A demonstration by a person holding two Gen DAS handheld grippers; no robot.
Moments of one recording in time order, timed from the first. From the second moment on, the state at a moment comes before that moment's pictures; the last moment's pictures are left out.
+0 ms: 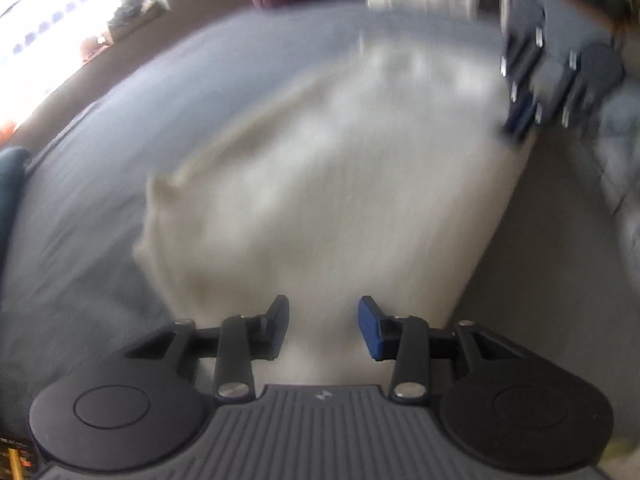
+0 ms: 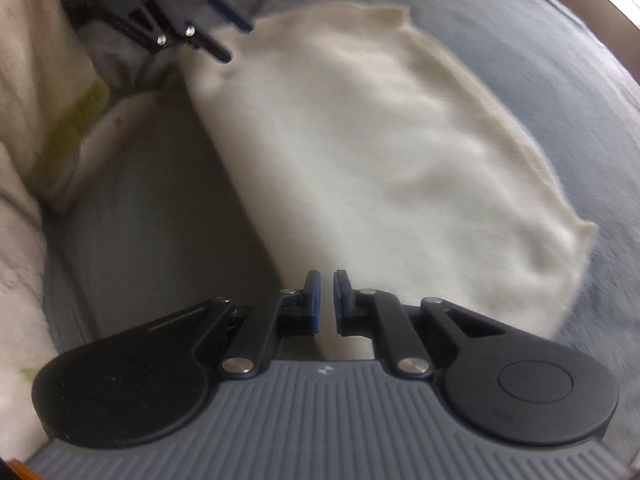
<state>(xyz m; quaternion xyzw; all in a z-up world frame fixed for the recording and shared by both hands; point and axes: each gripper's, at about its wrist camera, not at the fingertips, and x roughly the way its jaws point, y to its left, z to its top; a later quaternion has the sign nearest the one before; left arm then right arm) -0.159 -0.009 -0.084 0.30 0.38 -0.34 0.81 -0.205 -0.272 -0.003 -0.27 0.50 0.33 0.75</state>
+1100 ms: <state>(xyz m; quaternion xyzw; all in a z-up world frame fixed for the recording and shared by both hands) -0.139 -0.057 -0.072 0.17 0.37 -0.32 0.85 -0.171 -0.265 -0.005 -0.16 0.50 0.27 0.81</state>
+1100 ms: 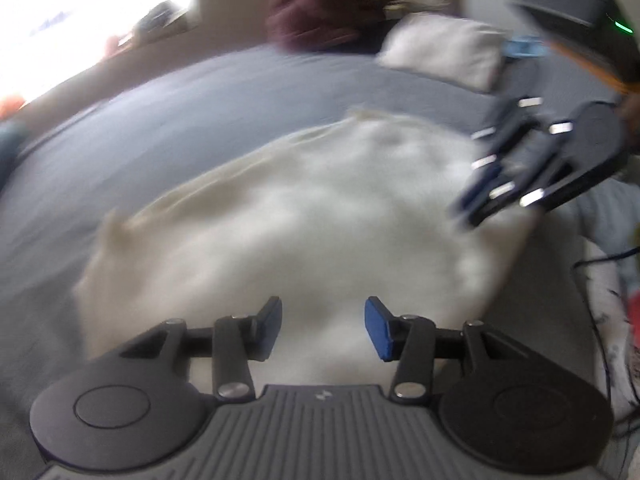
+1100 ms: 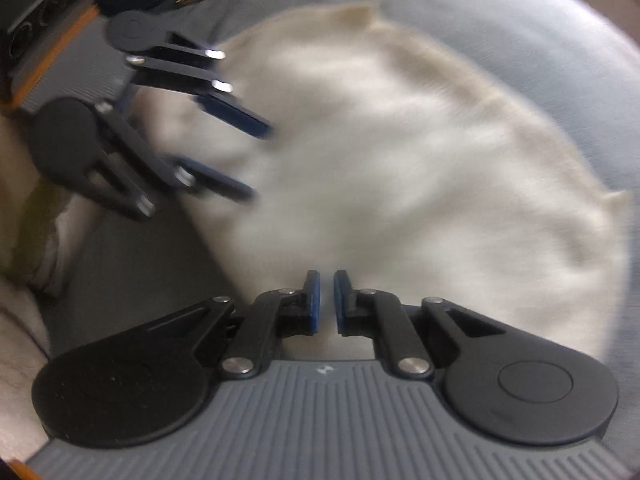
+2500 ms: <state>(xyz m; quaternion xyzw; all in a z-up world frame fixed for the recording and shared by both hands) 0.022 -0.027 -0.085 0.03 0.41 -0.06 0.91 -0.030 -0.429 -0.033 0.10 0.48 -0.01 0.87</state>
